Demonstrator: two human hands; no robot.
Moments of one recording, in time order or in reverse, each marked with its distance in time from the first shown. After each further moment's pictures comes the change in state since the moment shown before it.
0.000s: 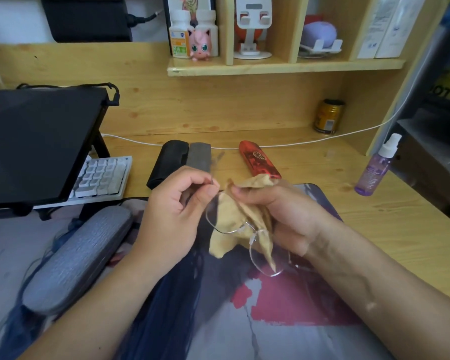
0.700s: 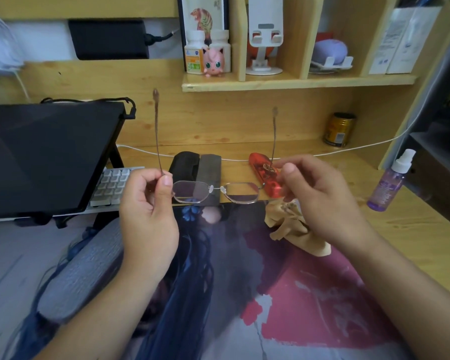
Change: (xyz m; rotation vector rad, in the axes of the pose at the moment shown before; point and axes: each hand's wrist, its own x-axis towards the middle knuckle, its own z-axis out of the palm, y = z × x) left_hand 0.003 -0.016 -0.020 0.101 0.454 -0.077; right_hand -0.003 -0.020 -0.028 -0.762 0.425 -0.572
